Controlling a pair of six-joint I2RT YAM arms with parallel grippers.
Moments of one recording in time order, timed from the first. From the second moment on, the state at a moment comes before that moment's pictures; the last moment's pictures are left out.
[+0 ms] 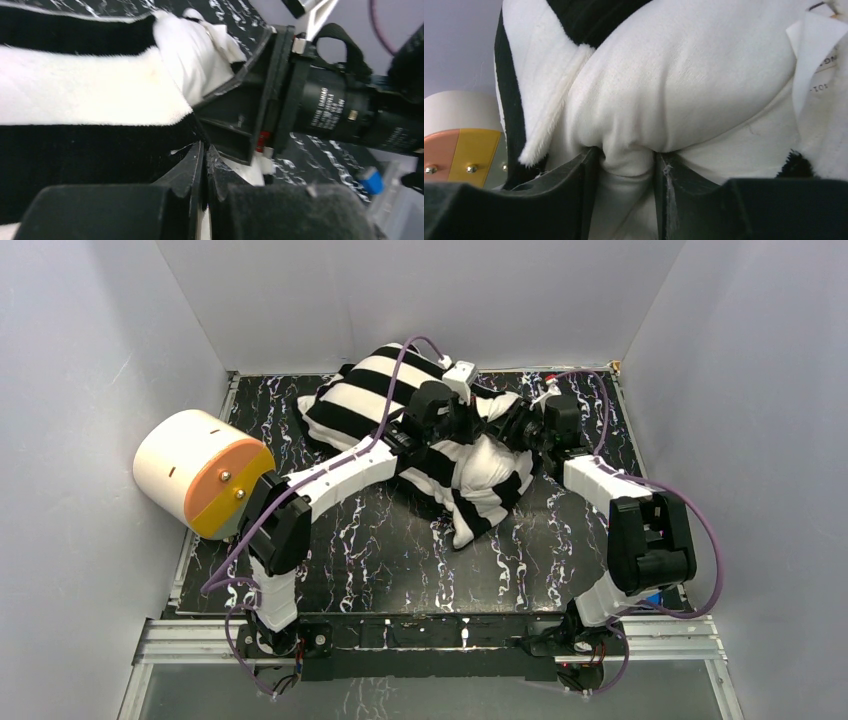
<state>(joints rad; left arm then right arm) -0.79 1.90 1.62 -0.04 0.06 -0.31 0.21 1.57 0.95 0.21 -0.41 0.68</state>
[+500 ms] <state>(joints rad) -0.78 1.85 1.34 0.25 0.15 -0.63 0.25 1.65 0.90 0.44 -0.40 0.61</state>
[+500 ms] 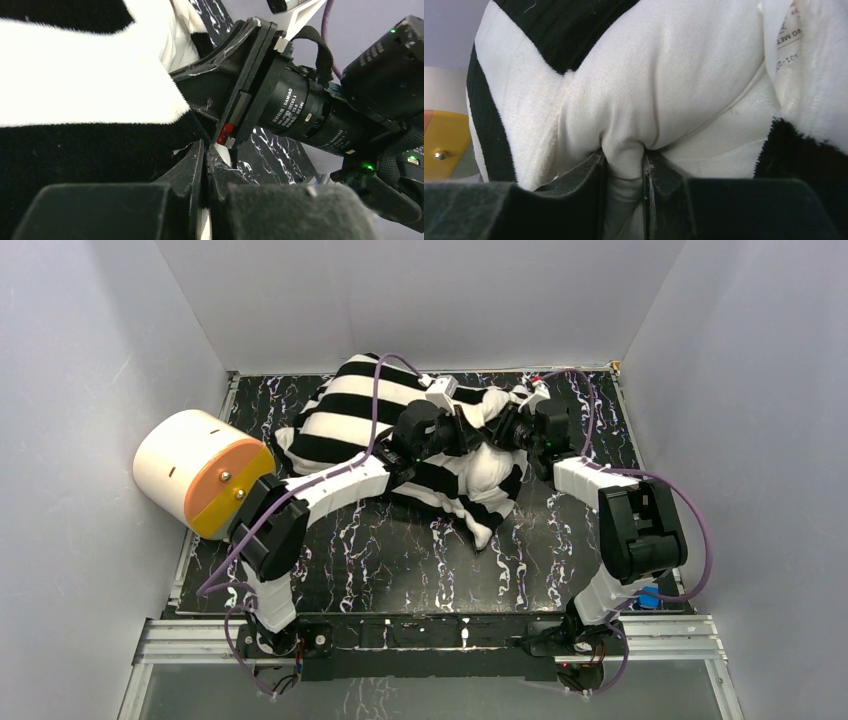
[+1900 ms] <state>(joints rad) -0.87 2.05 1.66 -0.13 0.06 -0.30 0.26 1.13 0.92 -0.45 0.01 0.60</state>
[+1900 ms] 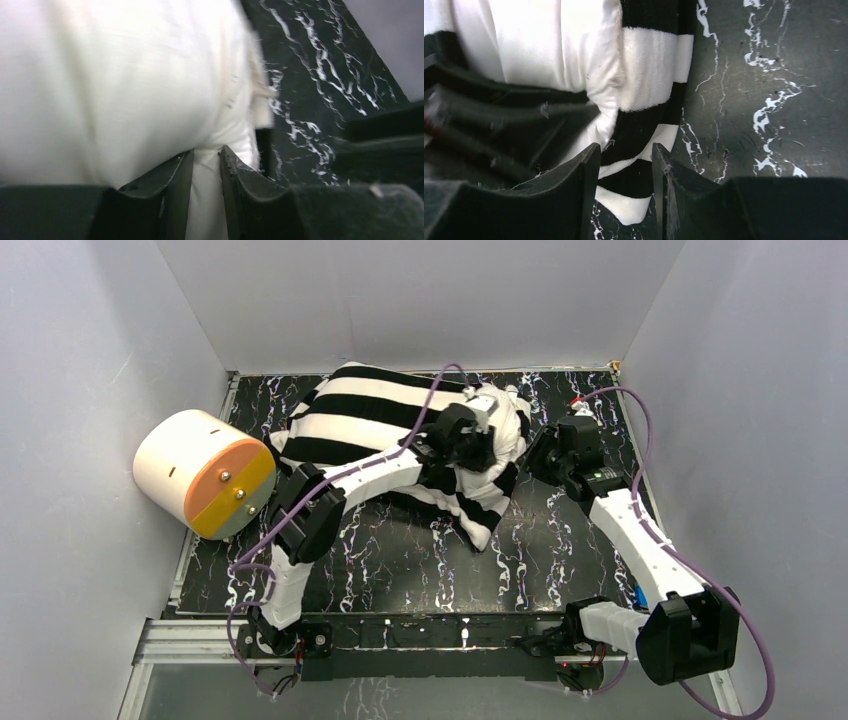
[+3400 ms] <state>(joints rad) -0.62 2.03 1.25 0.44 0.33 -0.51 0.48 1.63 1.16 -0.41 0.21 0.70</state>
